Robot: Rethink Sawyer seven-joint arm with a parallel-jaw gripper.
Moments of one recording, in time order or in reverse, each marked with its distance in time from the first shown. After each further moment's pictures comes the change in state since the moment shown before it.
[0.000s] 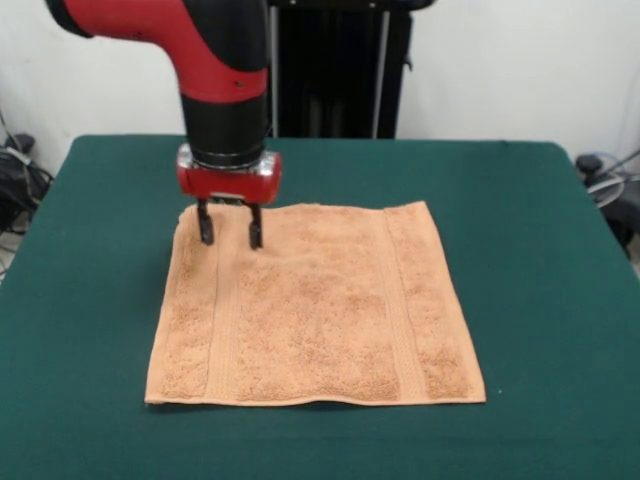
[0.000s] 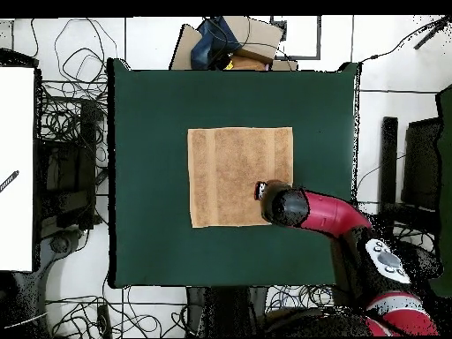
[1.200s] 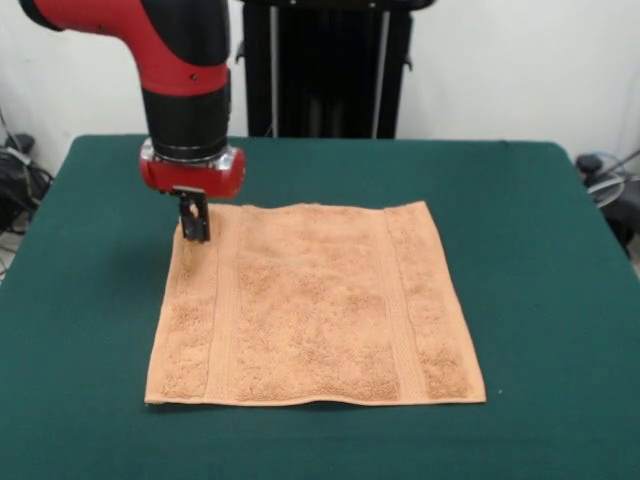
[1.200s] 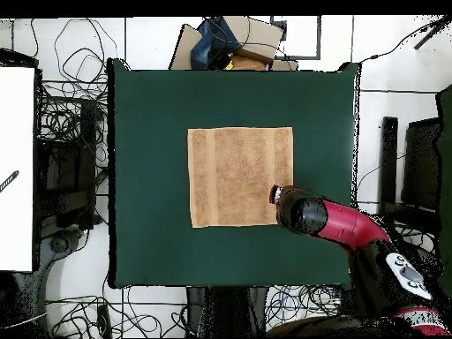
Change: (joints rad) arm -0.097 -0.005 0.000 0.016 0.000 -0.028 0.000
